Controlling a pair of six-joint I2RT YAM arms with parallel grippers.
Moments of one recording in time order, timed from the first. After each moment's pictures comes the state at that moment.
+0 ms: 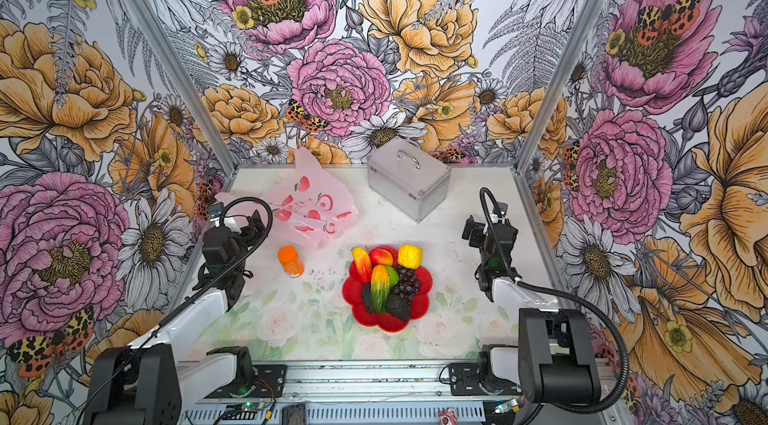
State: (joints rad) left arm 0.04 1.06 0.44 0.40 -0.26 -0.18; right arm -0.05 1.26 0.45 0.45 0.14 0.11
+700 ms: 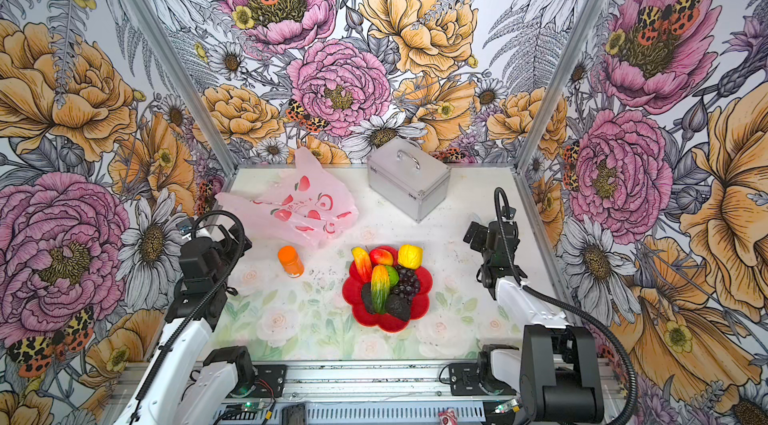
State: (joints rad) left arm 0.11 0.73 0.52 -0.13 -0.28 -0.38; right arm -0.06 1.19 0.51 0.15 0.13 0.31
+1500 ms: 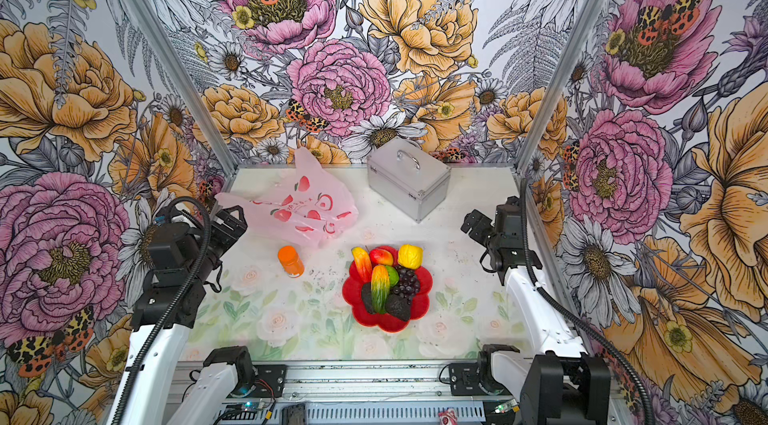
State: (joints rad) left arm 0.07 0.72 0.86 -0.50 0.00 -0.75; right arm -0.07 1.10 0.78 -0.35 -0.16 0.58
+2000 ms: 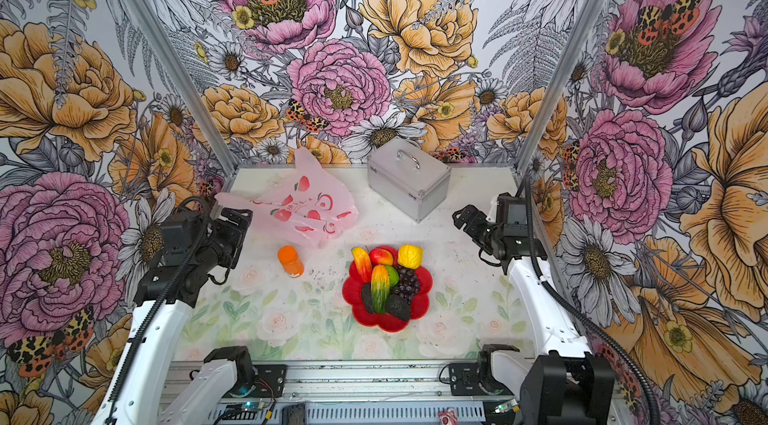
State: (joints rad) left arm 0.08 0.84 0.91 -0.65 0.12 -1.17; right arm -0.07 1.13 0.91 -0.53 -0.38 0.66
